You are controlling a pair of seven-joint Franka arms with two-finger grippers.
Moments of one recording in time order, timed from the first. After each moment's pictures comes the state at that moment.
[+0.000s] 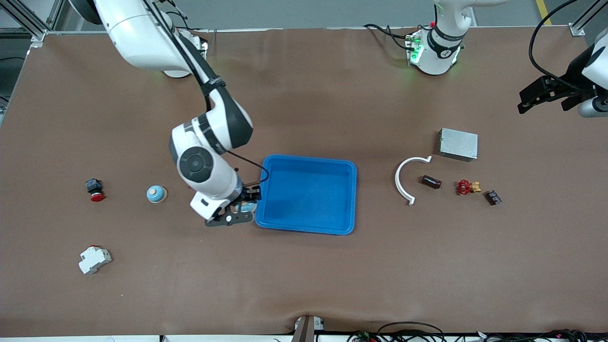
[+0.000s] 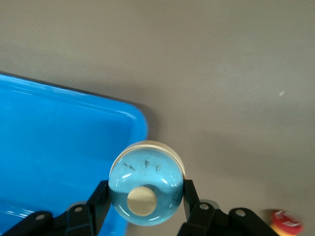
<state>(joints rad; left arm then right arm) -0.01 -0.09 -0.05 -1.62 0.00 1.51 -0.10 0.43 0.64 0.01 -1.43 0.07 2.06 0.25</state>
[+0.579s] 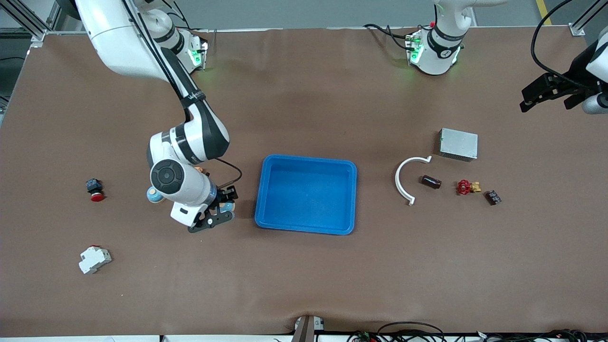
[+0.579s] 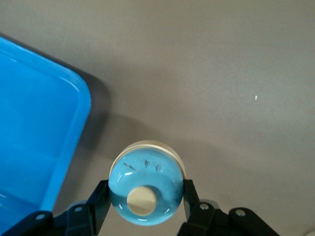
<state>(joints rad) -0.01 -0.09 -0.05 -1.61 0.00 1.51 -0.10 0.36 0.60 0.01 -1.63 0.07 2.19 -0.04</state>
